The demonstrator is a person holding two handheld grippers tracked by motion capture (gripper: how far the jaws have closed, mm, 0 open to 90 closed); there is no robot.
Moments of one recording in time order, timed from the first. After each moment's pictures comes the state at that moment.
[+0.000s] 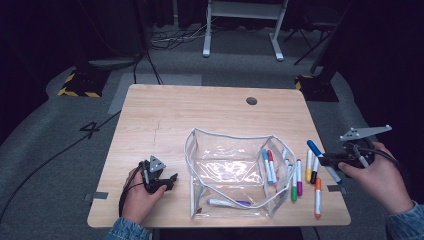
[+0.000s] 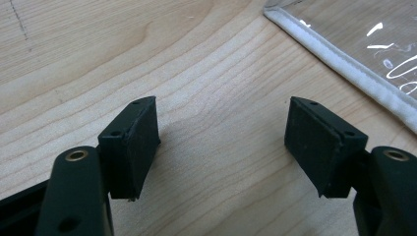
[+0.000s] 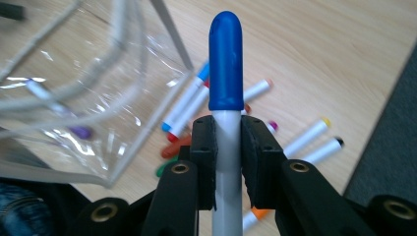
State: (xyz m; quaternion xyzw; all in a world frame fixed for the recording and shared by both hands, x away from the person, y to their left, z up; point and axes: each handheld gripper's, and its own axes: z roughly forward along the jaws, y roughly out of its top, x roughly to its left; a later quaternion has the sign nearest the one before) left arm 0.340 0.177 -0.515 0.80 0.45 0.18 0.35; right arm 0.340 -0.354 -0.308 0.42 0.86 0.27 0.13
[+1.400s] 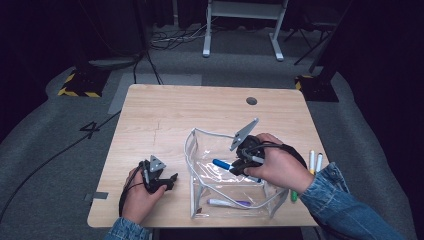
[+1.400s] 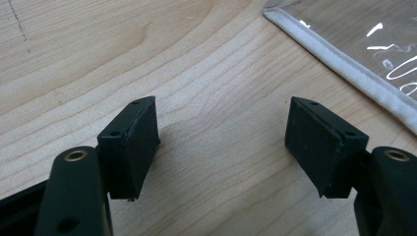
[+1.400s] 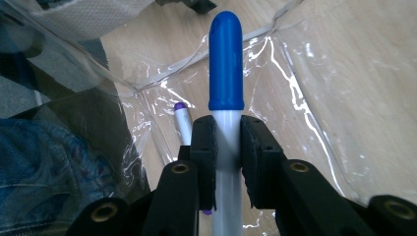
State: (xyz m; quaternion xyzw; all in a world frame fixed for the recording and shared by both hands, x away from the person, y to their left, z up) left arm 0.340 0.177 -0.515 0.80 0.45 0.18 0.35; right arm 0.356 -0.125 -0.325 0.16 0.96 0.21 0.01
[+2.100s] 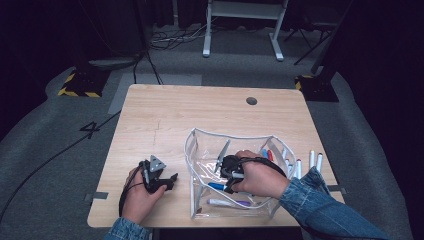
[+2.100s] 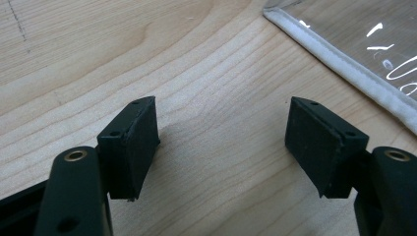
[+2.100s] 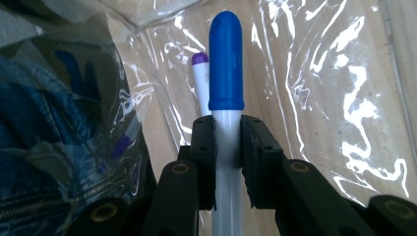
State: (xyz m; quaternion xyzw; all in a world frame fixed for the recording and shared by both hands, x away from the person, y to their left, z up) left arm 0.341 0.177 -0.515 0.80 0.45 0.18 0.34; right arm 0.353 -0.094 -0.392 0.11 0.99 0.09 -0.04
